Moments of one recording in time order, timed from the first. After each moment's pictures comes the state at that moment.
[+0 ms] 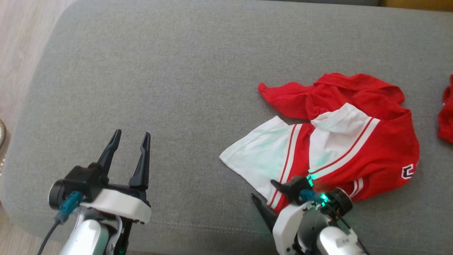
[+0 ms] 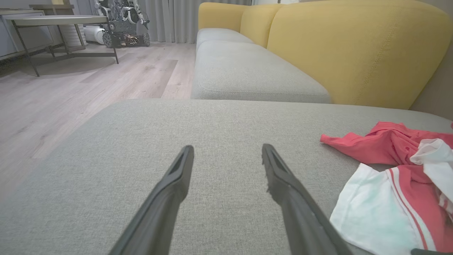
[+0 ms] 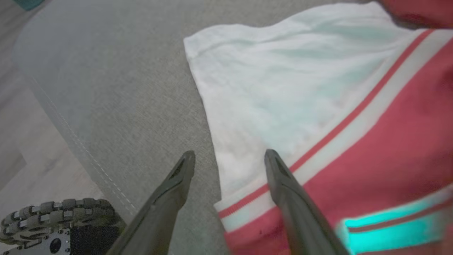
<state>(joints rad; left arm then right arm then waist) -0.09 0.27 -0.36 0.09 -0.36 0.08 -0.25 -0.12 -0.05 0.48 0.36 0.08 0.13 0.23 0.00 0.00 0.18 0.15</state>
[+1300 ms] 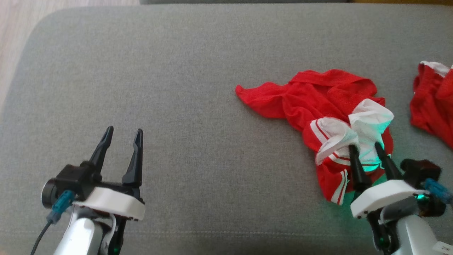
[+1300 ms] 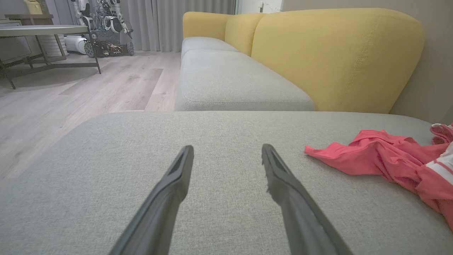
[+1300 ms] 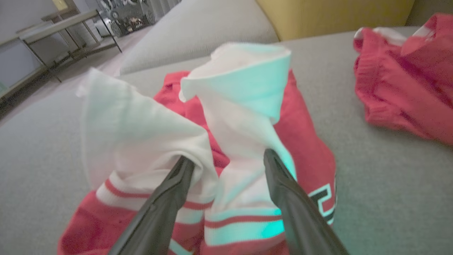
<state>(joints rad) -0.09 0.25 -0.29 0.09 -0.33 0.04 -0.25 -0.07 -0.05 -0.04 0.27 0.21 0.13 0.02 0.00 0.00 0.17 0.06</state>
